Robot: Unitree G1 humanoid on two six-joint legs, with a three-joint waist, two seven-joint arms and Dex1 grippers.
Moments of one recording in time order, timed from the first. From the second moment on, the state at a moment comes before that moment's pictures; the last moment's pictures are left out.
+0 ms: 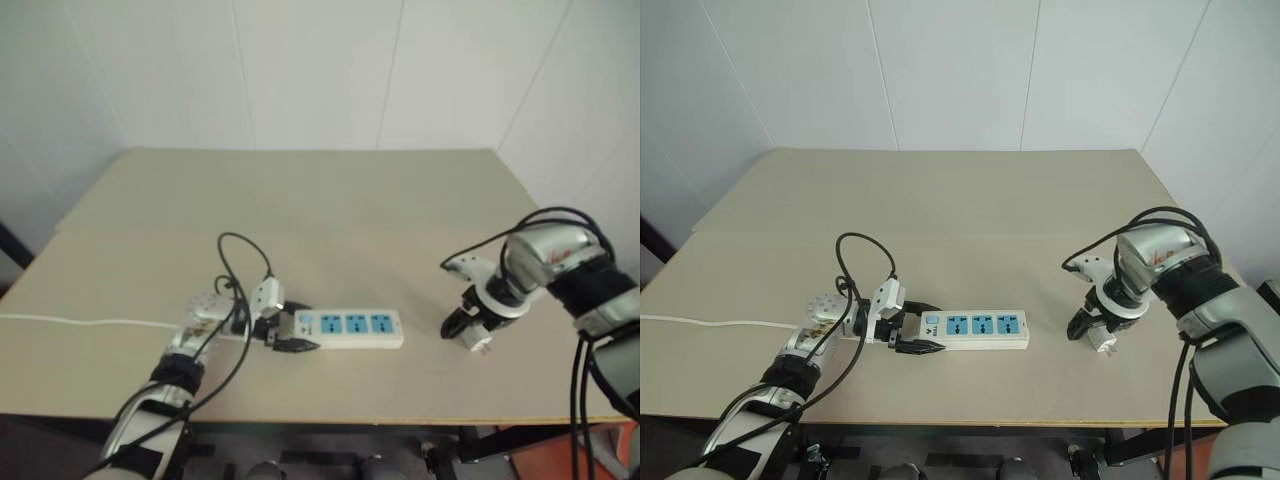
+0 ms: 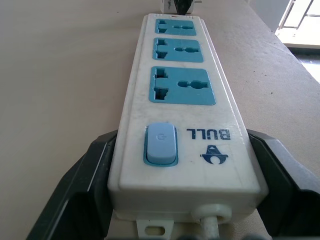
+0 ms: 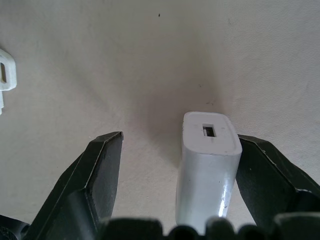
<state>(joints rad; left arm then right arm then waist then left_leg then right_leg) -0.64 0.38 -0.17 0.66 -0.16 -0.15 -1.43 -1.14 -0.92 0.73 0.38 0.65 1.61 0.65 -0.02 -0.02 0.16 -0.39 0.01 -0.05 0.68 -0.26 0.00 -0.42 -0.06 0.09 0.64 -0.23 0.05</state>
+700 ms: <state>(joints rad) -0.64 0.39 -0.17 0.66 -0.16 -0.15 -1.44 -0.98 -0.97 0.58 0.16 0.53 1.42 0.75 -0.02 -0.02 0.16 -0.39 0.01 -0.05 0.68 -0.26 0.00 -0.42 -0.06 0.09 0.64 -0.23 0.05</state>
